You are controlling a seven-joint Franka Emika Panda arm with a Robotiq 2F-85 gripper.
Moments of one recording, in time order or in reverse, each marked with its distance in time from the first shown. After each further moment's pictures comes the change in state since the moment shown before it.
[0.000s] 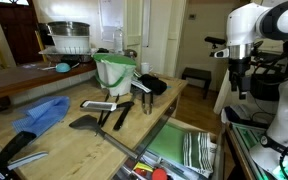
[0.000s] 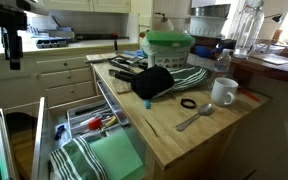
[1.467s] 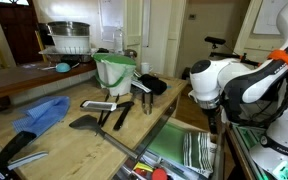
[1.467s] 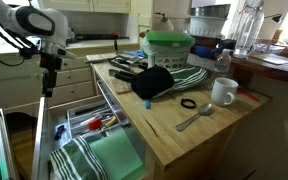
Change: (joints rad) arm 0.036 0.666 0.313 -0.002 -0.109 0.466 0.492
